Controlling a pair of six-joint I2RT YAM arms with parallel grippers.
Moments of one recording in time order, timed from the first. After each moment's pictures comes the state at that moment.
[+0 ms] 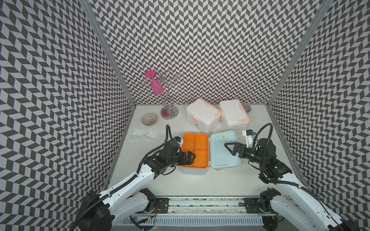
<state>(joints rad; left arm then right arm) -0.66 1.01 0.62 -0.38 0.18 -0.66 0.34 0.78 0.52 -0.10 -0.52 0.70</state>
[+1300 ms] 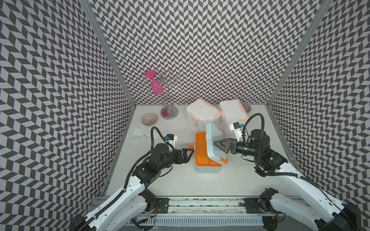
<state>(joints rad) -0.60 0.77 0.58 -0.27 0.22 -0.70 0.53 0.98 0.76 -0.09 -0.65 0.79</state>
